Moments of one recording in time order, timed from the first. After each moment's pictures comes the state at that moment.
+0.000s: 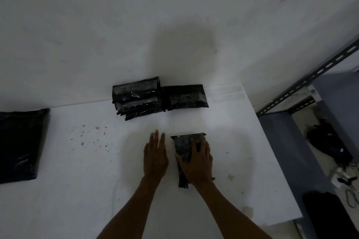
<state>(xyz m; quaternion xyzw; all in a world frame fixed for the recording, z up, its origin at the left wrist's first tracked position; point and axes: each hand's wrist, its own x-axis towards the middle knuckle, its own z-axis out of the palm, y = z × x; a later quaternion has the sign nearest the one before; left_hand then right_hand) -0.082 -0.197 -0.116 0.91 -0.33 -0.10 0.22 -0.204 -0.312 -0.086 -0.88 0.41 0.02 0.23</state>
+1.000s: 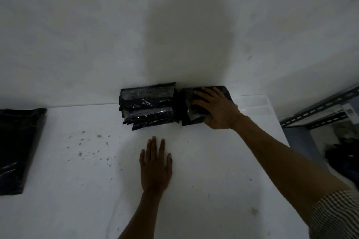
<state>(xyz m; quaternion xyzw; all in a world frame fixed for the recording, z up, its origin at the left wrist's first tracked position) -0.032 -0.198 -0.155 0.95 -0.26 -0.08 0.12 -0.030 -0.510 -0.042 -1.00 -0.05 0.00 0.02</state>
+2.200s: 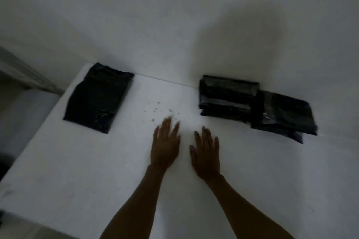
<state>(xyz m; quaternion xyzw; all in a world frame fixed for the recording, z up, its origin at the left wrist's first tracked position) 0.038 -0.046 -0.148 0.96 -0.23 0.03 0.16 -0.042 -0.205 -0.154 -0.98 0.10 0.01 0.15</state>
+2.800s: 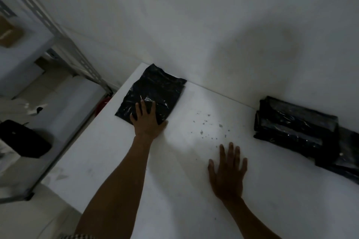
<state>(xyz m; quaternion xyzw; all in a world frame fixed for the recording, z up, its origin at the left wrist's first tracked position) 0.185 0.151 -0.117 0.98 0.05 -0.14 0.08 -0.006 -0.113 -0.159 -0.99 0.13 0.02 0.07</state>
